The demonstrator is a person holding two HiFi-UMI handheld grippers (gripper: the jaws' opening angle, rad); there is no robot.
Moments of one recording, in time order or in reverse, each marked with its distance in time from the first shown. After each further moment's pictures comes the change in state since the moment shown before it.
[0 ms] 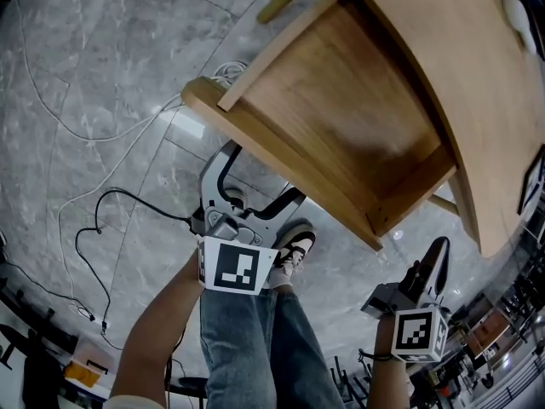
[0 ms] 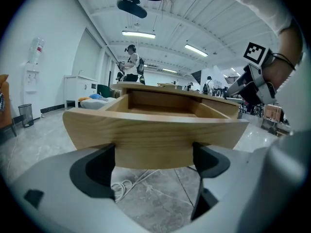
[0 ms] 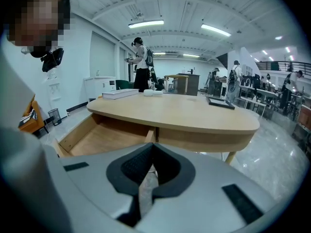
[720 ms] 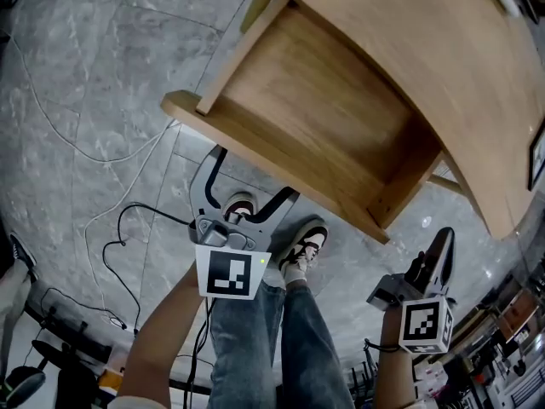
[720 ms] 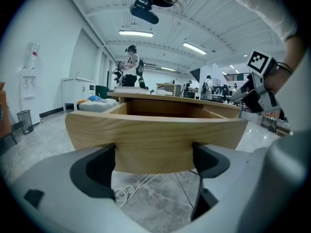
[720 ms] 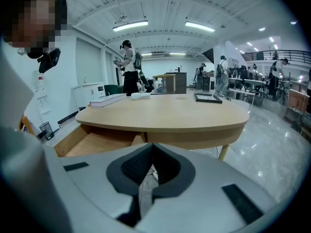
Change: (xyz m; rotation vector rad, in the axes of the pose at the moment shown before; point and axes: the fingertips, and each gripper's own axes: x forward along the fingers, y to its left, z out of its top) left arm 0.007 -0.002 0.047 0.088 0.079 -0.021; right arm 0.001 -0.042 0.012 0.161 -0.003 -0.064
